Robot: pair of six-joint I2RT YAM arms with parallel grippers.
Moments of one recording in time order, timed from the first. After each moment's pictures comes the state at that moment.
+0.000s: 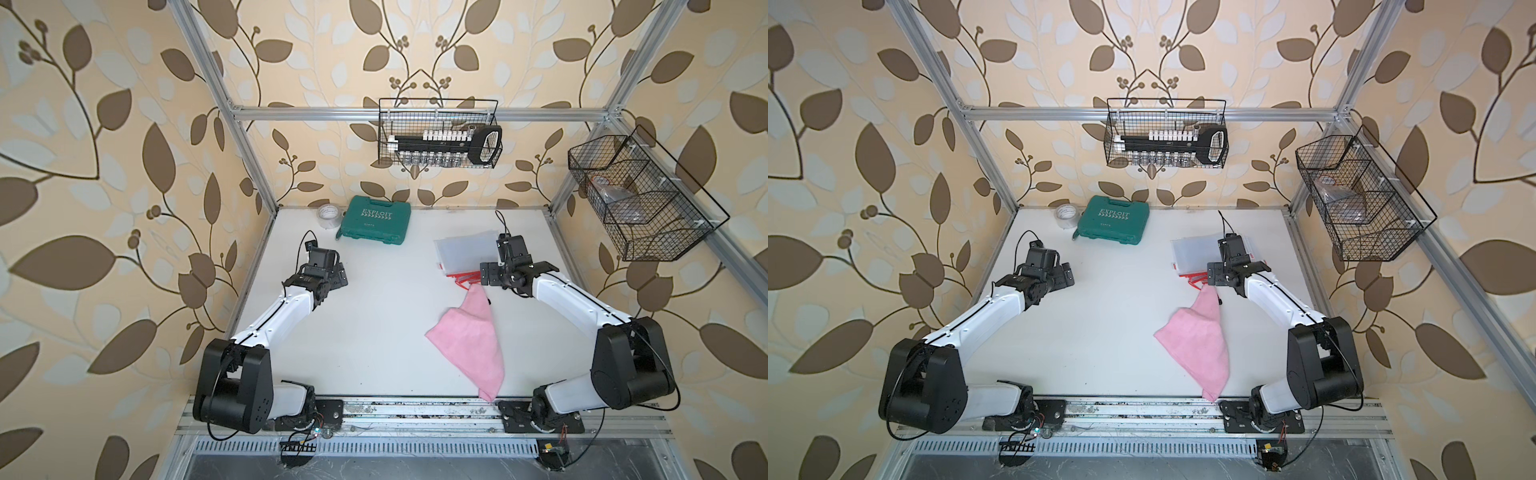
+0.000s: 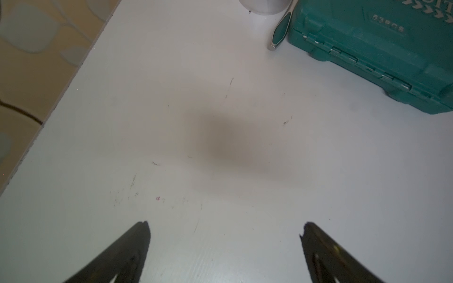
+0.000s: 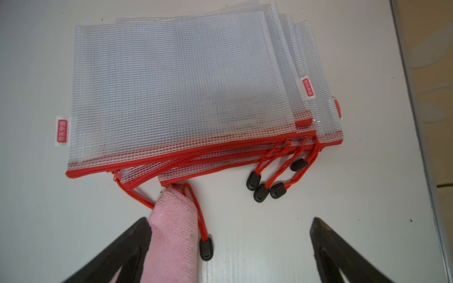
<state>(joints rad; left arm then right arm) -0.15 1.32 0.78 -0.32 -0.32 -0.39 0.19 1.47 0.94 -0.40 0.26 0.21</state>
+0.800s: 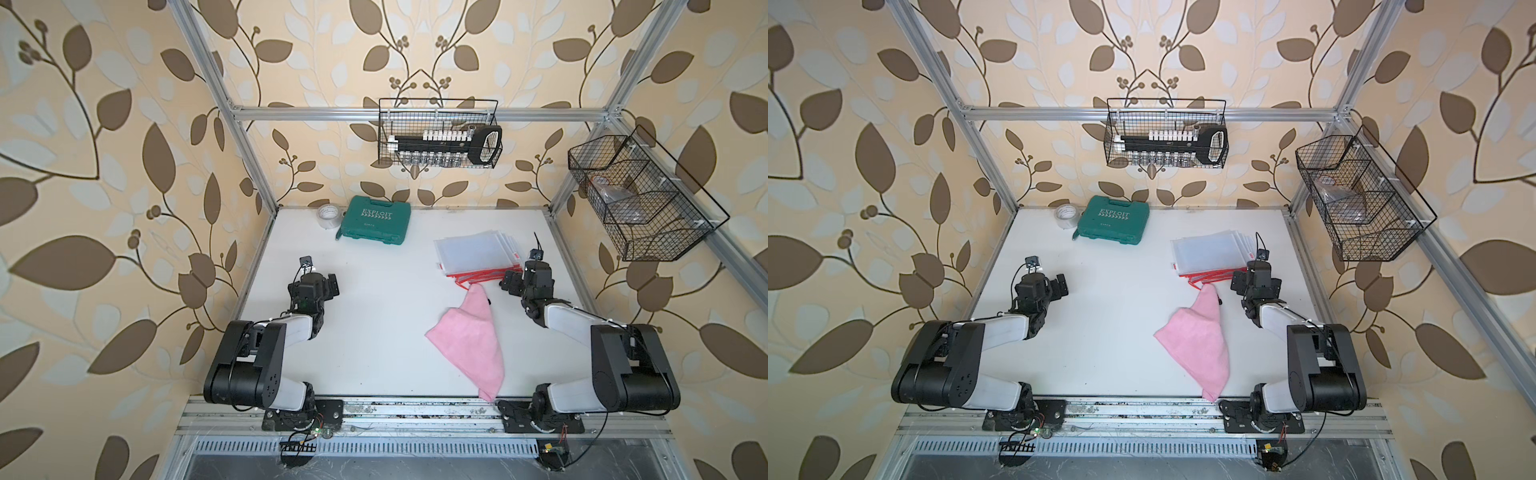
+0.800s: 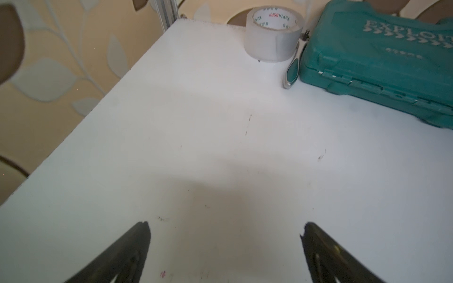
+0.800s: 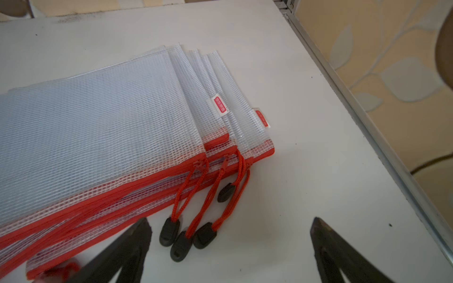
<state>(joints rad) -0.04 1.45 0.38 0.57 -0.29 -0.19 0.00 1.43 0.51 0.29 0.33 0.17</state>
